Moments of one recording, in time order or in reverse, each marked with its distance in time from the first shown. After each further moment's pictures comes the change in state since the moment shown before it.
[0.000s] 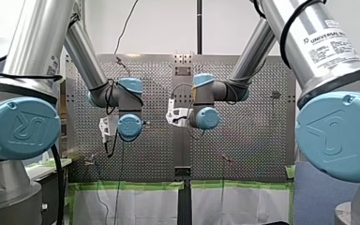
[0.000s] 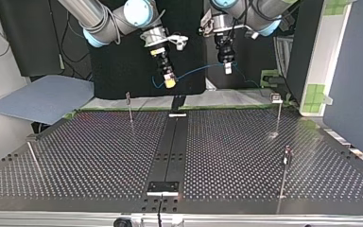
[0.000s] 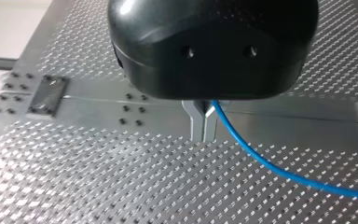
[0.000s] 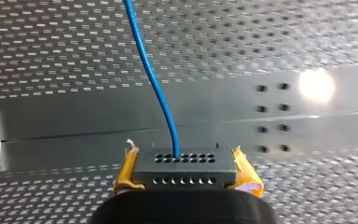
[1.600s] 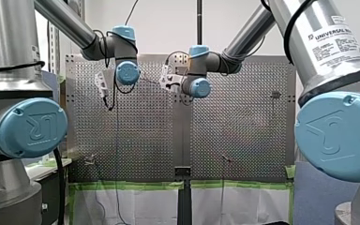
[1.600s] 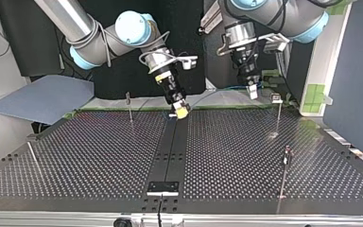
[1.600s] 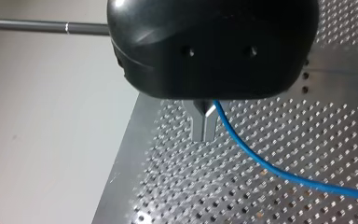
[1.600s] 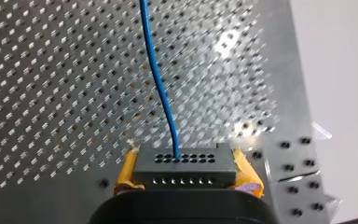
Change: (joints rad) left arm 0.106 0.339 0.220 -0.401 0.004 -0.059; right arm -0.006 -0.050 -0.276 0.103 -0.153 0.026
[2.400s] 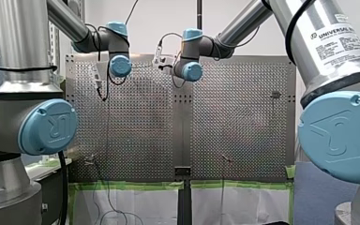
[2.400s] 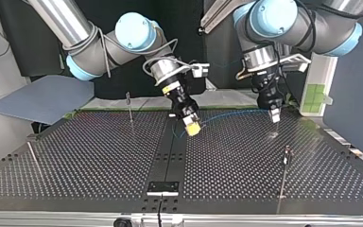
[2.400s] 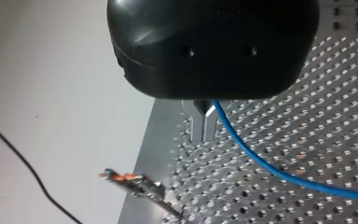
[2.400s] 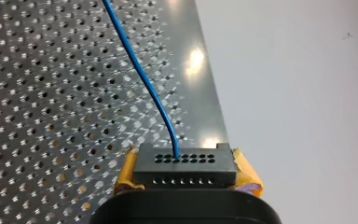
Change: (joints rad) left arm 0.181 0.003 0.099 -0.066 0.133 -0.023; right arm 0.033 0.000 -0.178 0.068 -0.015 0.016
